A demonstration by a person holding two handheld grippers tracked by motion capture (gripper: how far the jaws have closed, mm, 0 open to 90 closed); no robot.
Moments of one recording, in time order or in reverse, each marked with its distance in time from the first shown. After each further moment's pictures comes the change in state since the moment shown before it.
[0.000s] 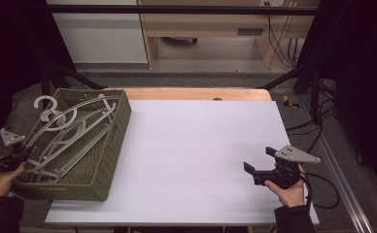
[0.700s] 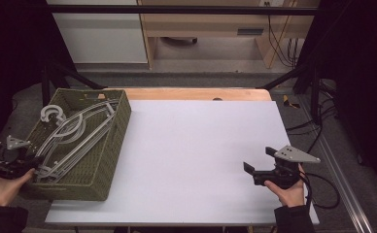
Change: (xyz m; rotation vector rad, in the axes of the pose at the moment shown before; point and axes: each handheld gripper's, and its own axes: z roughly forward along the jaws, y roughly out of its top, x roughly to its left) left arm -0.012 -0.004 -0.012 0.022 -0.142 -0.095; right arm 0.000 0.000 0.000 0.000 0.001 -0.003
